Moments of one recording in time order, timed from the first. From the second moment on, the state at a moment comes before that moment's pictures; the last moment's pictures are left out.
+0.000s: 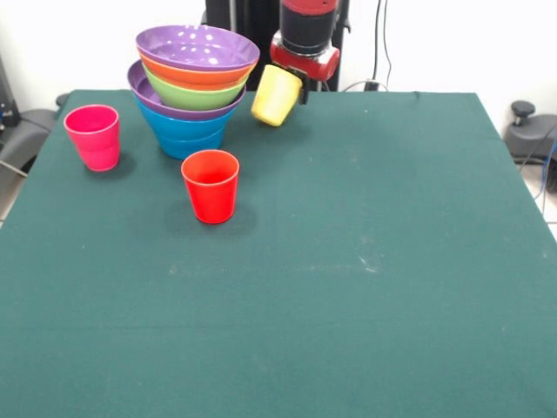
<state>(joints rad) -0.26 -0.48 -0.09 2.20 -0.06 0.01 2.04</state>
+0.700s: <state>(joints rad) -0.18 -0.62 -0.13 2.17 -0.03 0.18 2.04</state>
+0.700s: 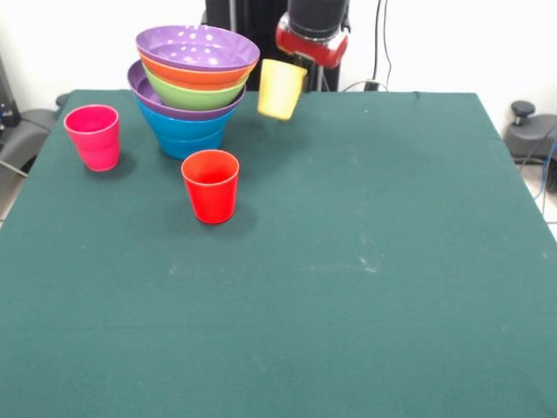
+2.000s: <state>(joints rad) -0.16 -0.94 -0.15 2.02 -0.02 0.60 2.04</state>
